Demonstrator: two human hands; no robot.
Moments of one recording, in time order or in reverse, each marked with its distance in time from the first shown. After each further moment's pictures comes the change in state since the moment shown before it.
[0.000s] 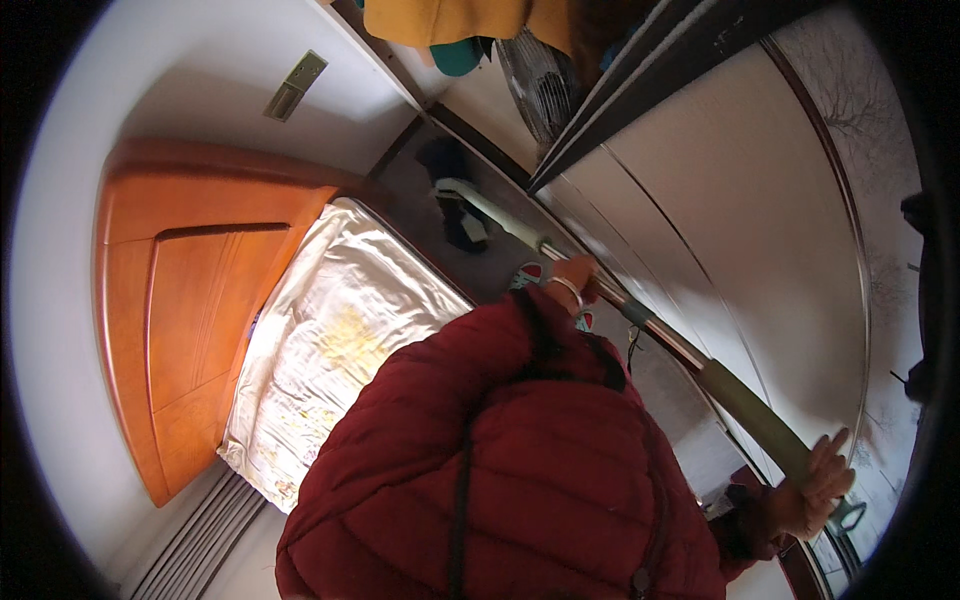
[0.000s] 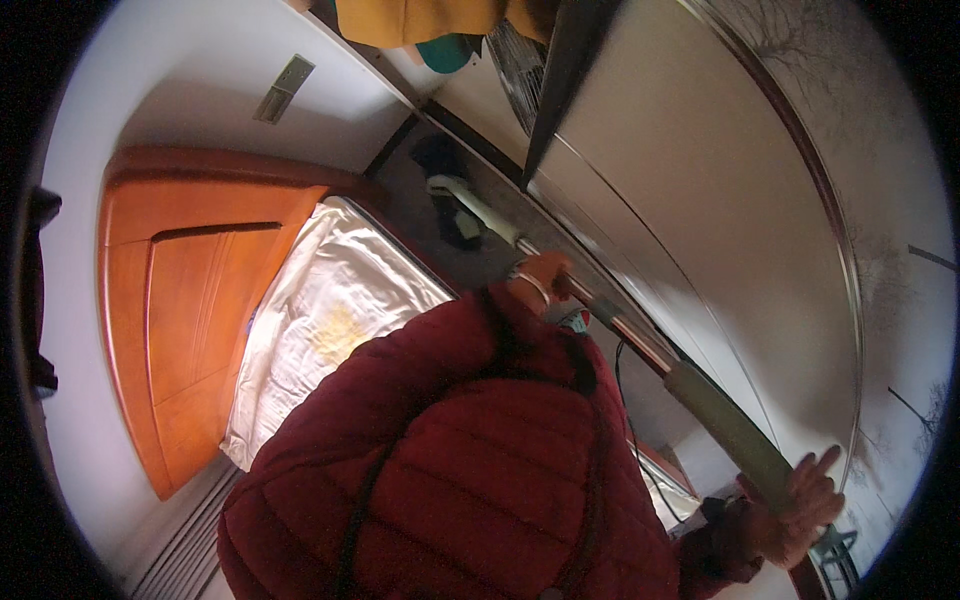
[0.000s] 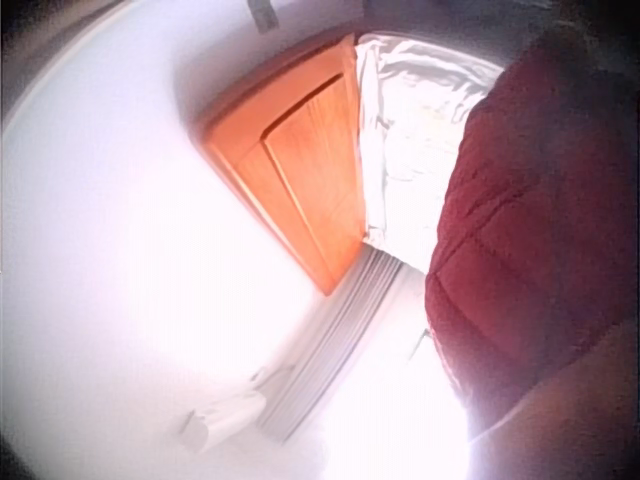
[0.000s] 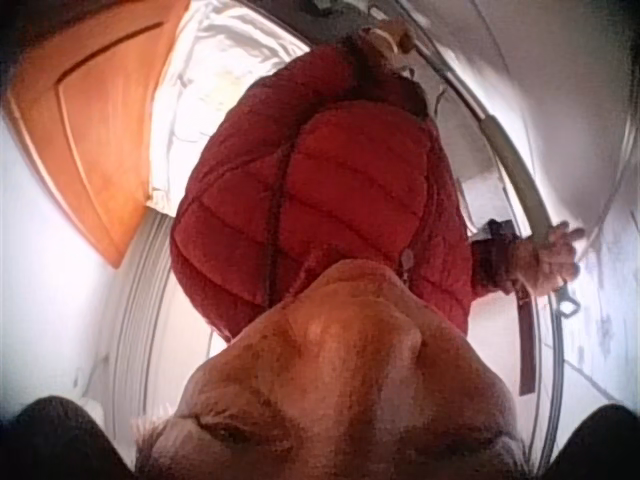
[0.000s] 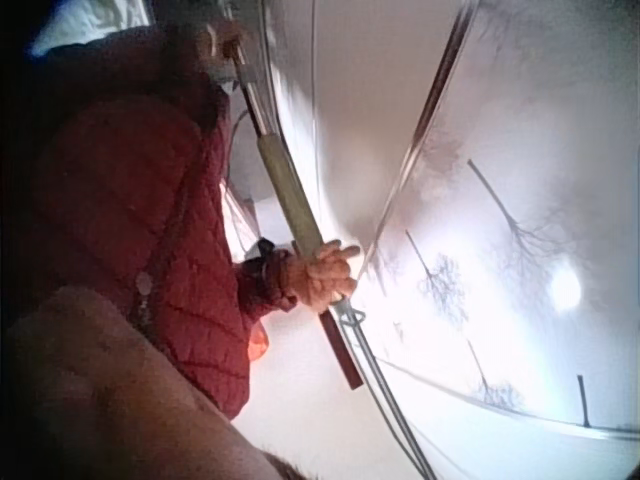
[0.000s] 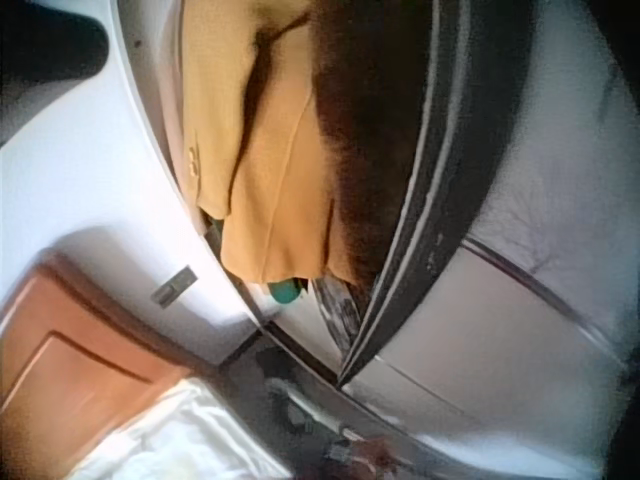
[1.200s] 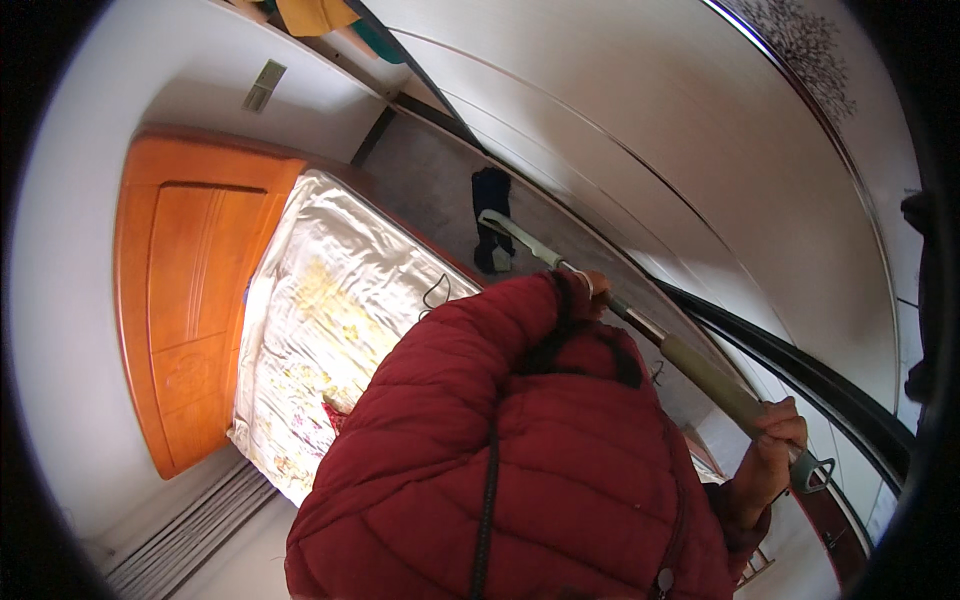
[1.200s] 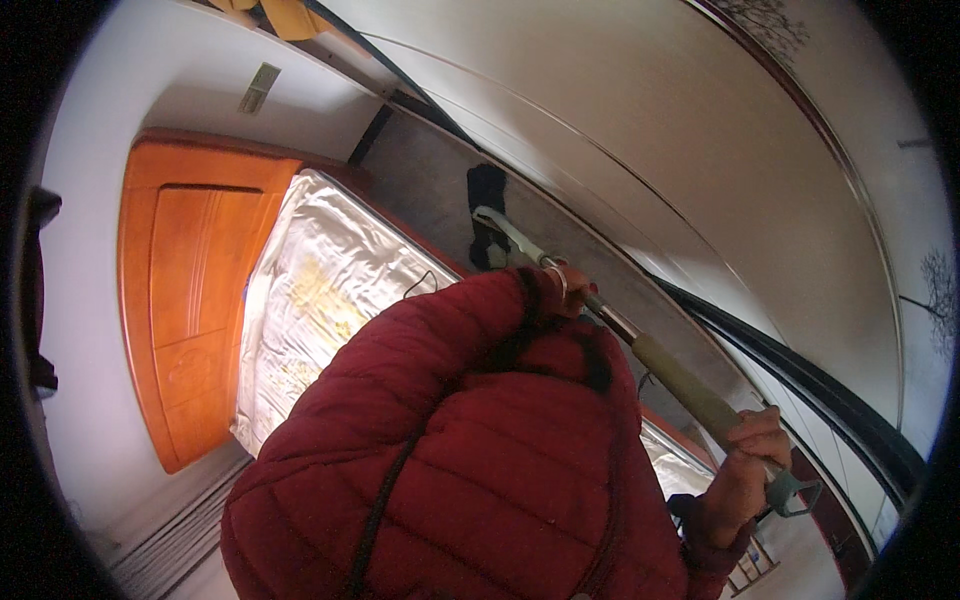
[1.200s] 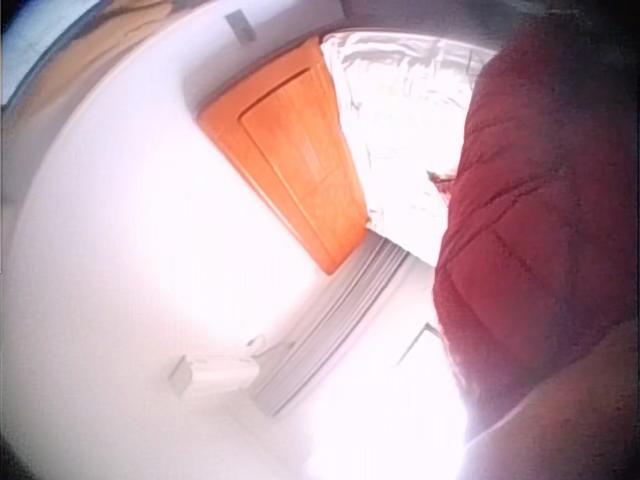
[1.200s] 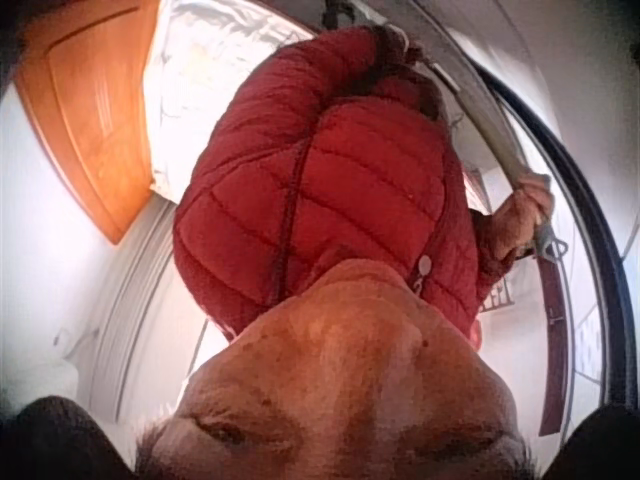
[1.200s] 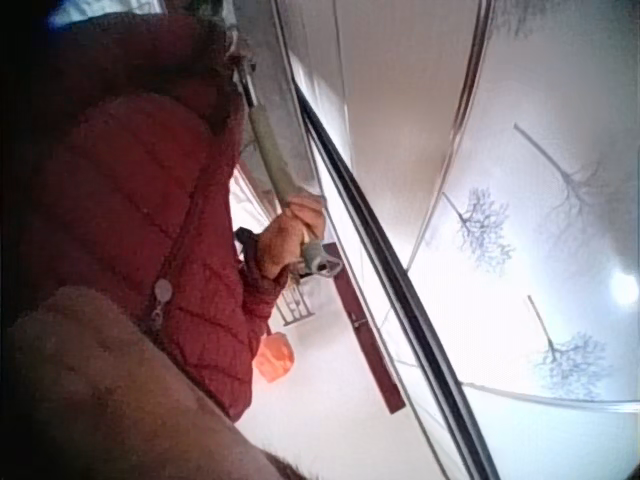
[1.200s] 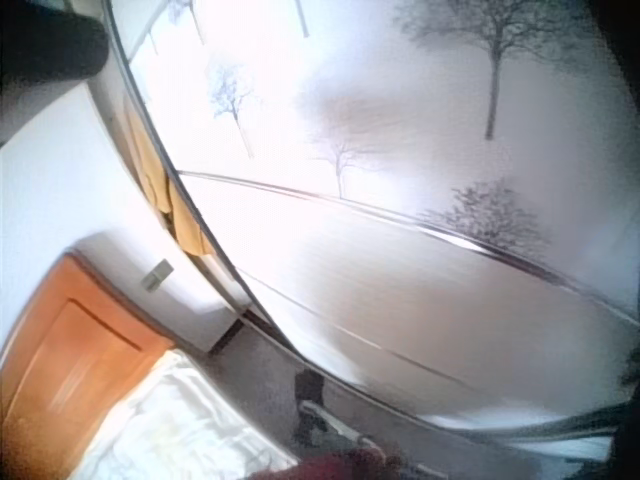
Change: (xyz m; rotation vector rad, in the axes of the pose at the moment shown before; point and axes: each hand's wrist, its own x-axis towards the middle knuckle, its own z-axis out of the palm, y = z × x) left_hand -0.061 -0.067 0.298 0.753 -0.689 0.372; right_hand -0.099 0.086 -0.233 0.140 -0.263 0.189
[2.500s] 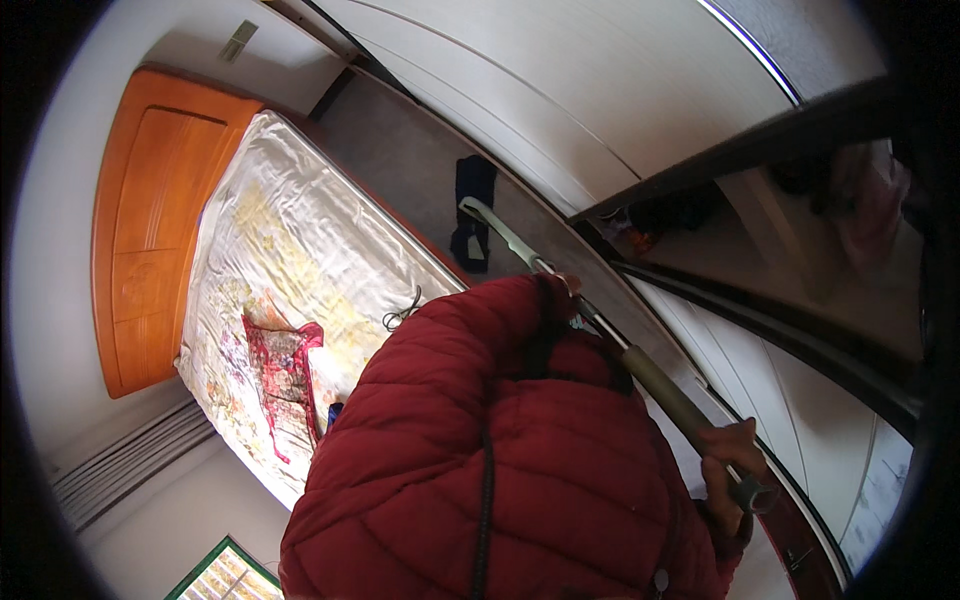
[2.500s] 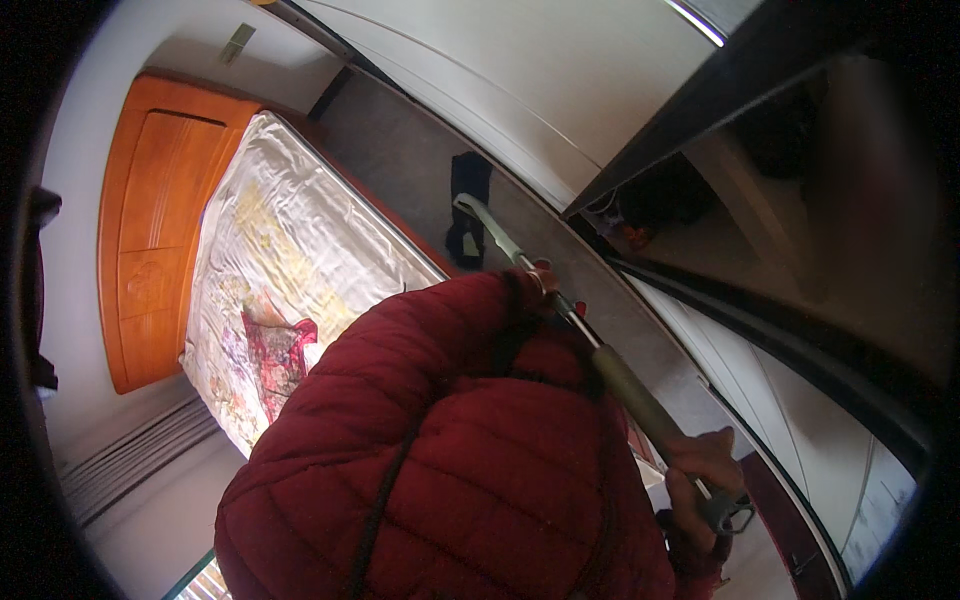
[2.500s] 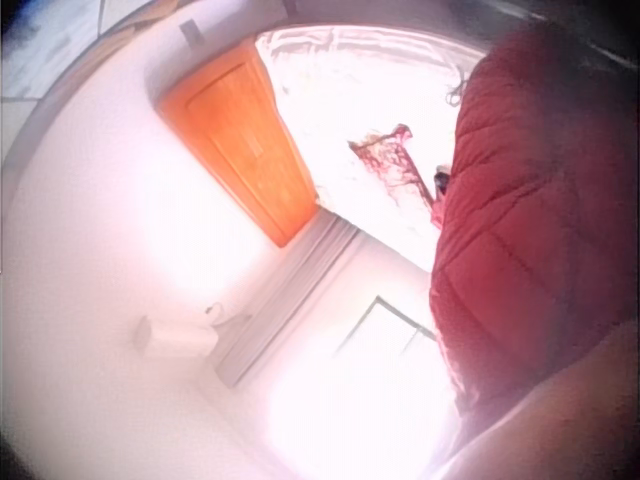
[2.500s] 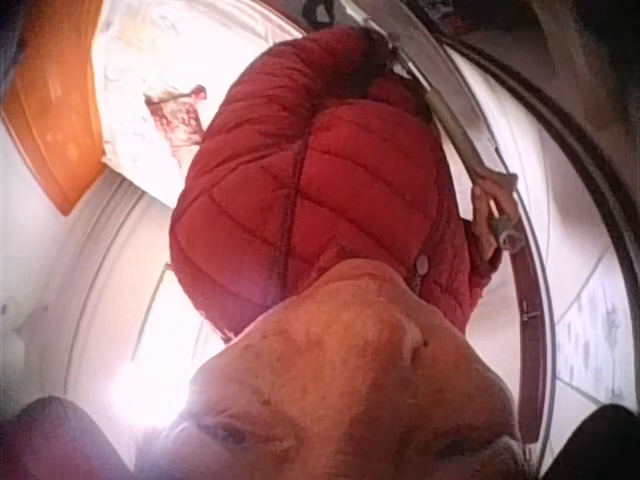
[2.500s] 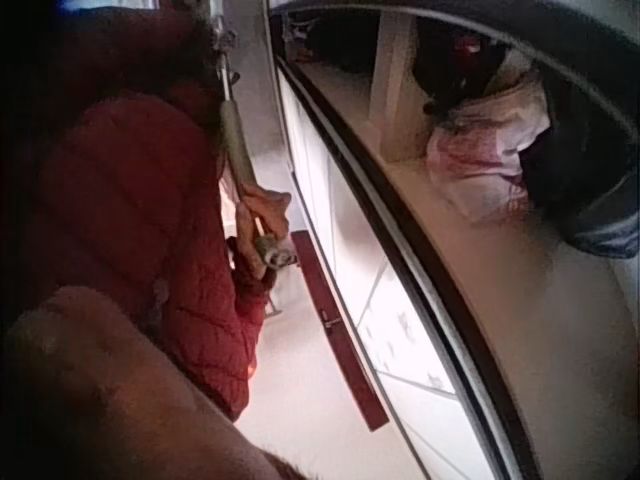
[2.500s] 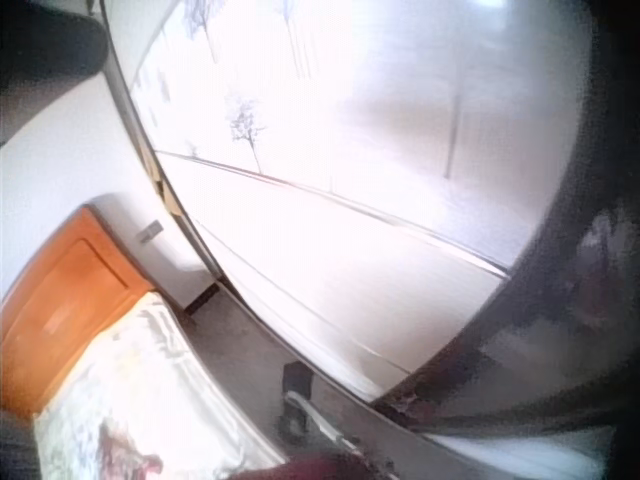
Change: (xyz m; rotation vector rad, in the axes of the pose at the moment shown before) left_hand 0.207 0.127 0.290 0.300 0.066 -0.096; right_hand -0.101 0.022 -0.328 -0.244 -0.372 0.064
